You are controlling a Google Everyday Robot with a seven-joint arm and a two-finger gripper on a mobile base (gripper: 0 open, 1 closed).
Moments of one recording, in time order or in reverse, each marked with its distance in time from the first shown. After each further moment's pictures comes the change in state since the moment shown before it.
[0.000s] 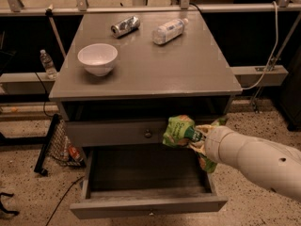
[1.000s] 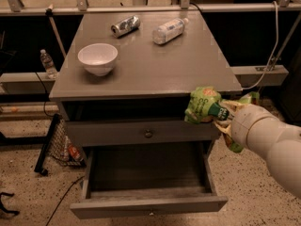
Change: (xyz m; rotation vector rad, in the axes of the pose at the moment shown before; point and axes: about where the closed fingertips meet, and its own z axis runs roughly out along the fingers) arm -0.006 -0.091 -0.086 0.283 0.057 -0.131
